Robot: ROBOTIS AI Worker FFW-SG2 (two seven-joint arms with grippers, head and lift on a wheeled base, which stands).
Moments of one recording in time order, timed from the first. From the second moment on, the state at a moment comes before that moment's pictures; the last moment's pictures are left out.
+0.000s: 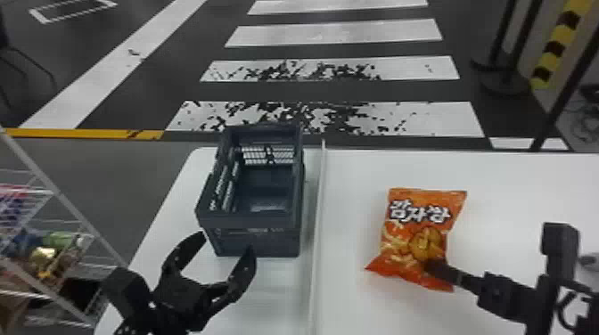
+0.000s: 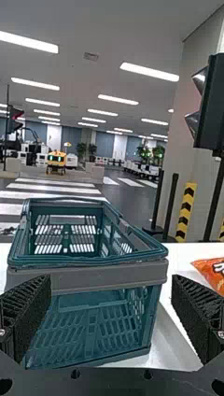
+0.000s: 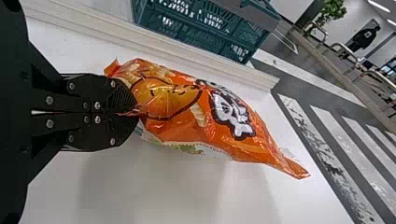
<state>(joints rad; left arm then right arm) 0.59 0.30 0.05 -1.92 0.36 -0.11 -0.23 0.14 -0.10 -0.17 -1.81 -0.52 1.04 0.42</state>
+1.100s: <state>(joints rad) 0.59 0.30 0.04 -1.92 0.36 -0.11 -0.23 0.13 -0.32 -0.13 -2.05 -0.05 1.19 0.20</state>
